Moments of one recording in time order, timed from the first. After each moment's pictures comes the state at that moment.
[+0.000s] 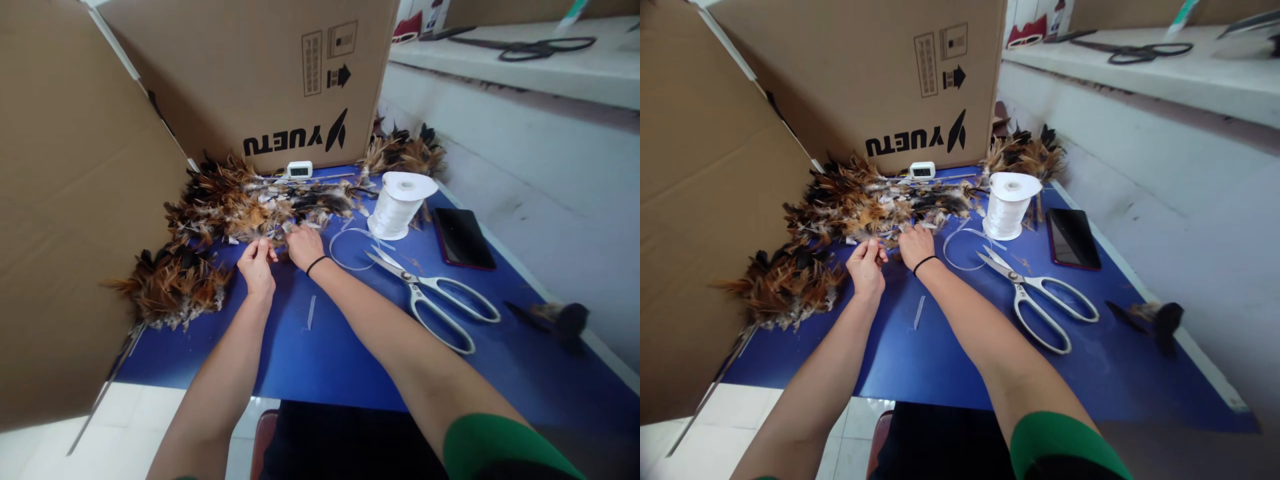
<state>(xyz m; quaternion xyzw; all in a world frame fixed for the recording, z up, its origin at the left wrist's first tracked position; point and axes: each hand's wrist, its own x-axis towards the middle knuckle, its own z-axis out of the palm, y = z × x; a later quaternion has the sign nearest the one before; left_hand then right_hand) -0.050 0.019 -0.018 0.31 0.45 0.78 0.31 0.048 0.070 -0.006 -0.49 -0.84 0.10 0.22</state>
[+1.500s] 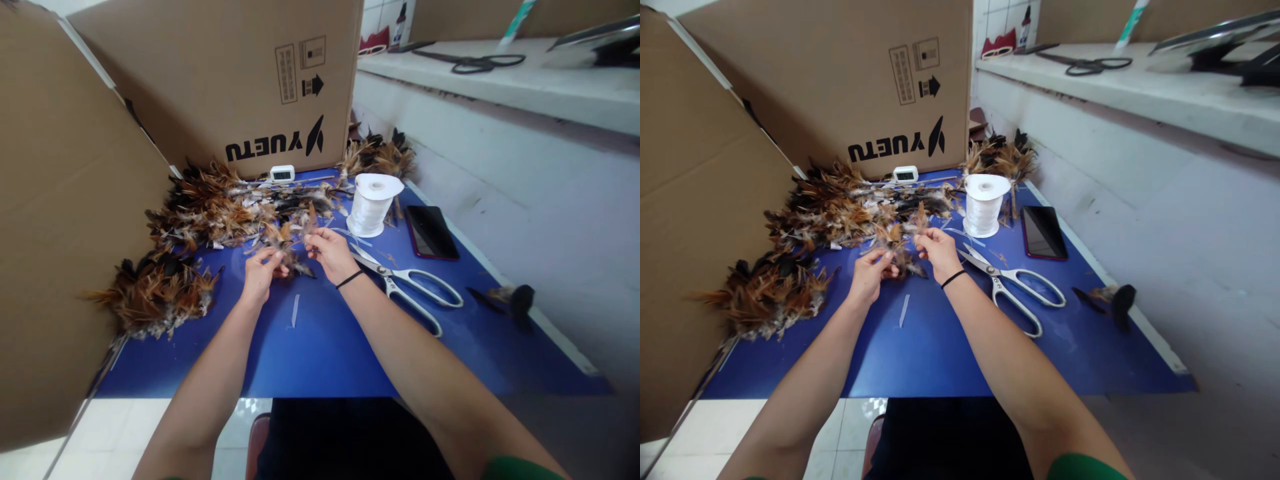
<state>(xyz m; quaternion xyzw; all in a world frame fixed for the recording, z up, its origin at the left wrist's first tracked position) -0.031 0.007 -0.019 0.40 0.51 0.60 0.48 0.118 0.043 -0.007 -0.40 -0.35 0.63 0.57</state>
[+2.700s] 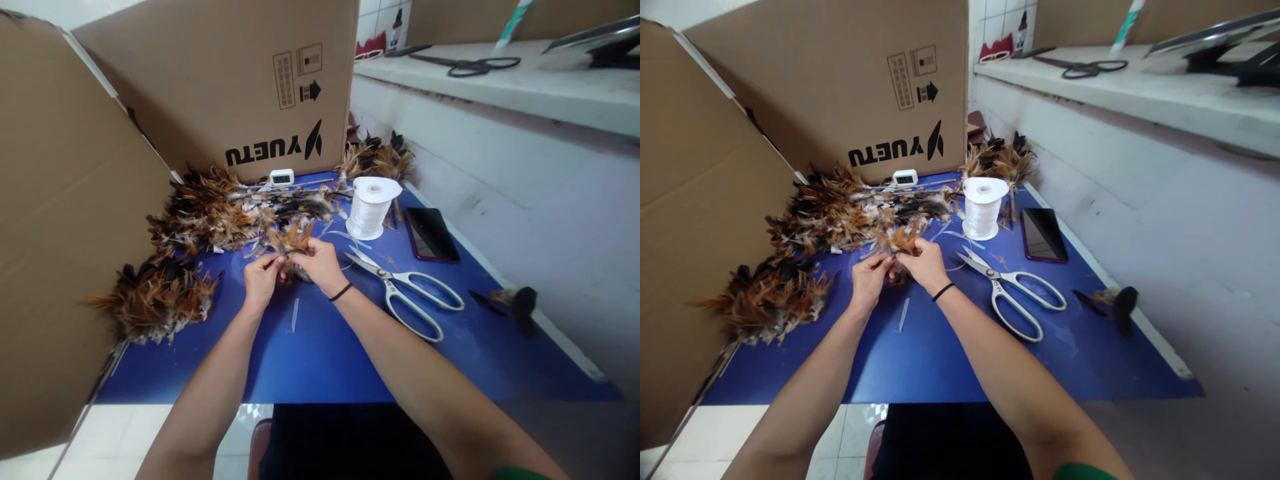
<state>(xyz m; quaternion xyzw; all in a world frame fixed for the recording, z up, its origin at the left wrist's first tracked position) -0.027 0.001 -0.016 0.48 0.53 0.59 0.37 0.100 0.032 -0.013 -0.43 -0.53 0.49 0.54</state>
